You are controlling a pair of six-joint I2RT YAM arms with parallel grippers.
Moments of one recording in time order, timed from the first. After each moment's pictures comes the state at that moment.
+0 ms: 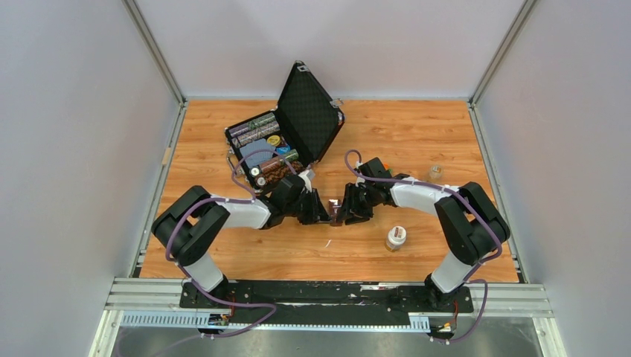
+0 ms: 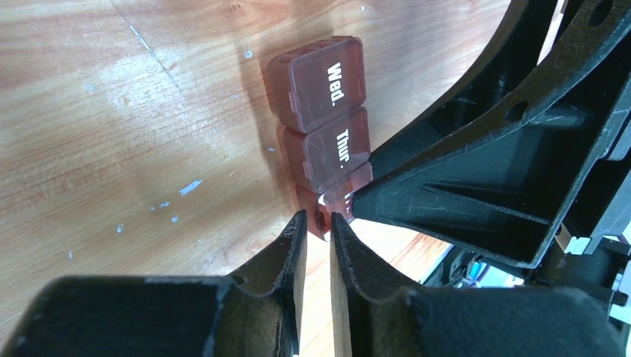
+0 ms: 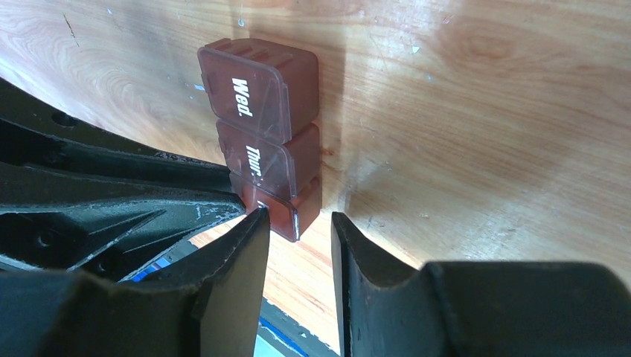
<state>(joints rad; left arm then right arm) -0.74 1.66 0.66 0.31 0.32 -0.89 0.55 1.67 0.86 -0.28 -0.44 0.67</state>
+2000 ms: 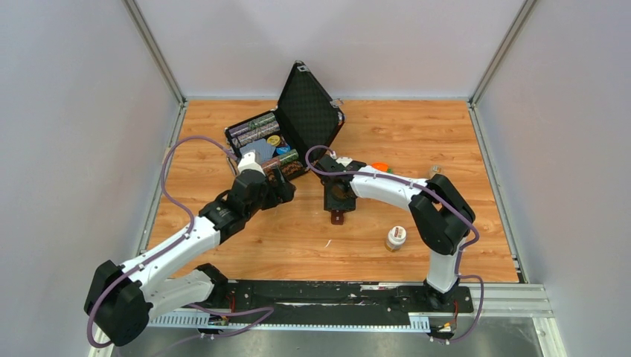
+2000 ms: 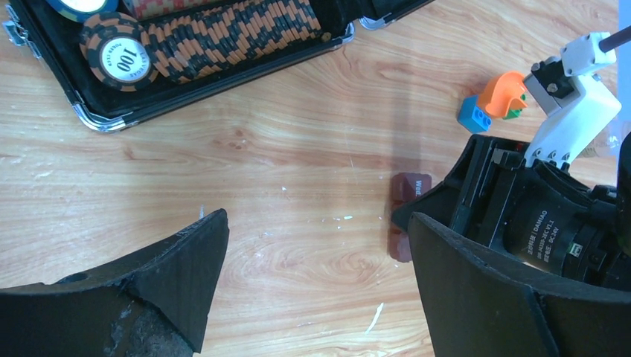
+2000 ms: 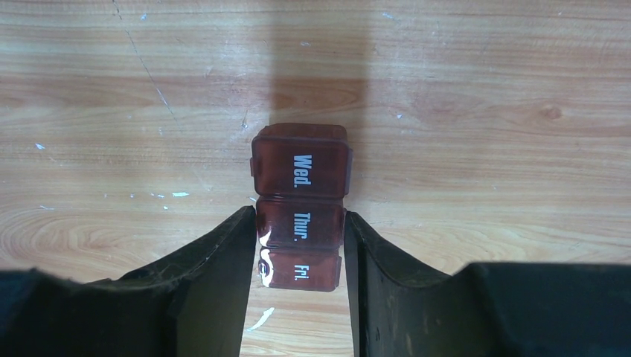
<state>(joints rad) -0.64 1.01 0.64 -0.20 -0.26 -0.77 0.82 1.86 1.29 -0.70 0.23 0.79</state>
